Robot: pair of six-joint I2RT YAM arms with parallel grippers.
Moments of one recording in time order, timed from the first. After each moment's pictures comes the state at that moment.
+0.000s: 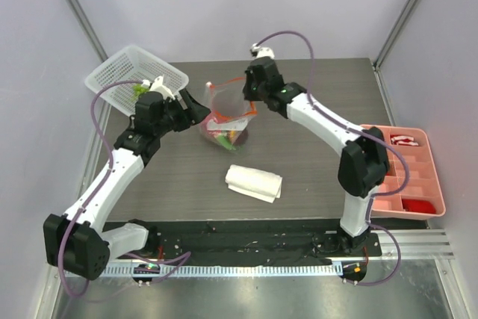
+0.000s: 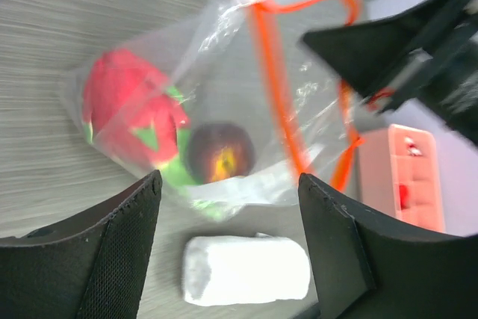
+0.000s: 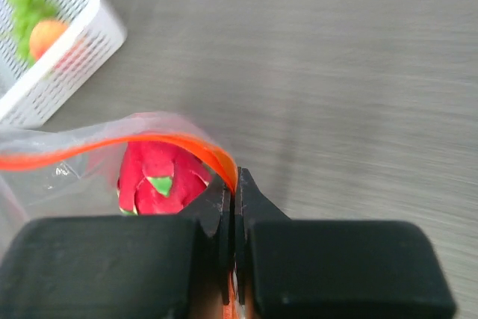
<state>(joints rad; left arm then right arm) -0.31 1.14 0.96 -0.22 0.16 -0.66 0.64 1.89 1.65 -0.29 0.17 0.42</state>
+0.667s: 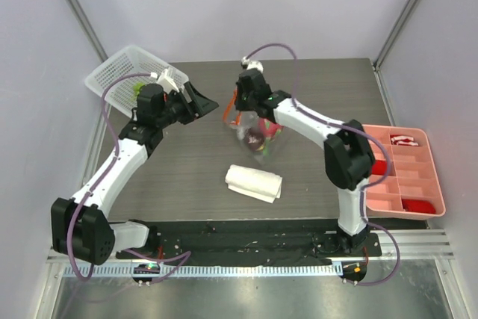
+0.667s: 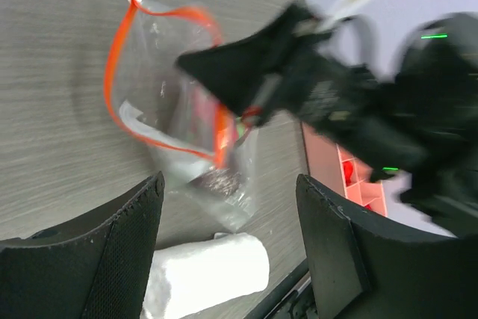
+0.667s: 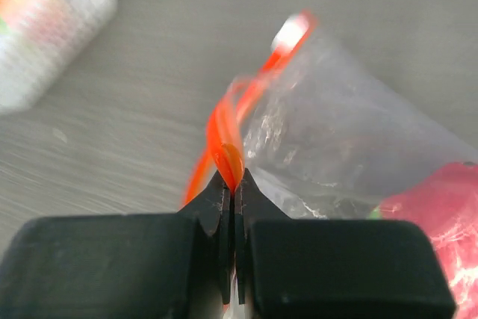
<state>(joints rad) -0.28 1.26 1.01 -0.07 0.40 -0.73 0.65 1.95 1.63 -0.24 0.17 0.46</state>
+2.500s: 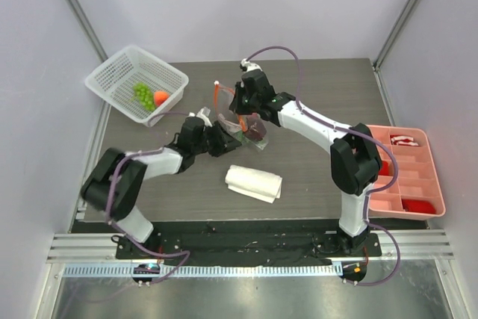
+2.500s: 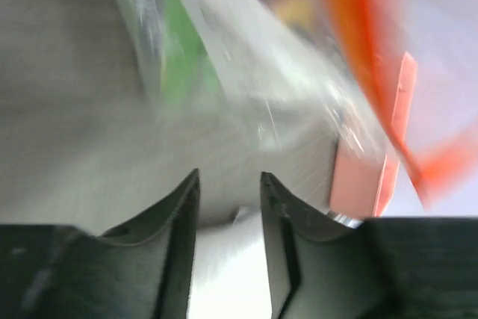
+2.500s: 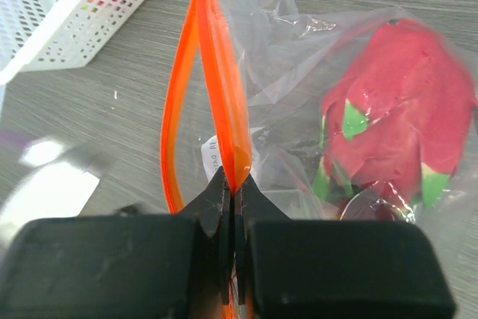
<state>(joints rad) -0.49 1.70 0.74 0.44 0.35 -1.02 0.66 1.92 1.57 -0.23 0.01 0.51</state>
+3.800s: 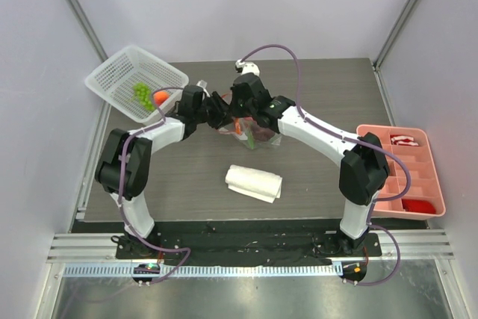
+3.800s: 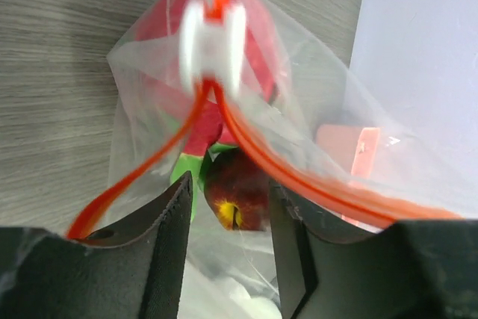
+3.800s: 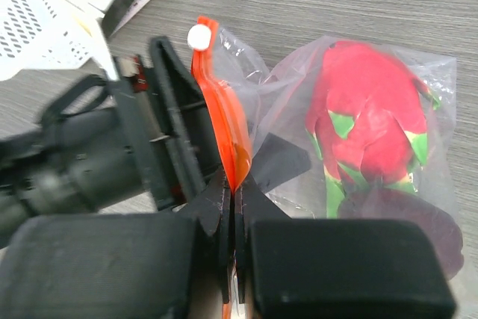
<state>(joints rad) -0.38 1.80 1.12 0.14 0.39 -1.02 0.76 1.82 1.57 -0.32 0.22 0.48</state>
